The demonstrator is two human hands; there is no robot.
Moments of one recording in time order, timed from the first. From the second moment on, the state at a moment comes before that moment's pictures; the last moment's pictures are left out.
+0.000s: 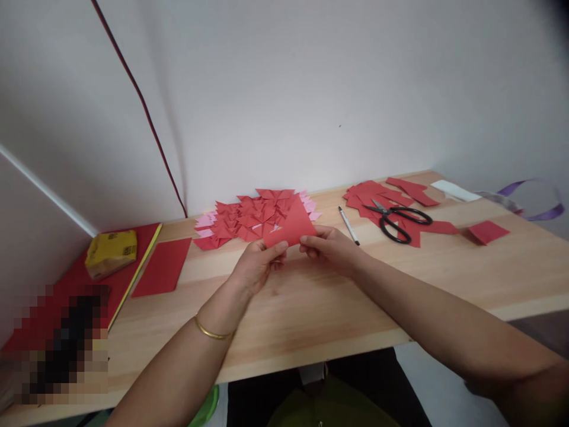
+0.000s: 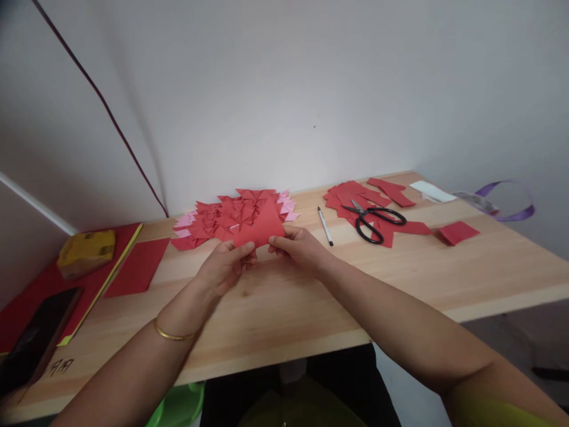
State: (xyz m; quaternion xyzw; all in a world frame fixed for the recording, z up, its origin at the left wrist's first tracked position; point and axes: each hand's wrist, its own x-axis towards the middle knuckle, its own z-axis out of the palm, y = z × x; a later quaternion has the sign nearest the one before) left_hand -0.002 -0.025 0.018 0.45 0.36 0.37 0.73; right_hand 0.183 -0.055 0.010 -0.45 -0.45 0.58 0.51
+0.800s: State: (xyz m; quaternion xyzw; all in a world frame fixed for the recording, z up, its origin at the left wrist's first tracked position) left_hand -0.004 -0.019 0.022 0.47 0.38 0.41 0.68; right_hand 0.192 -0.055 0.018 -0.48 -0.49 0.55 0.47
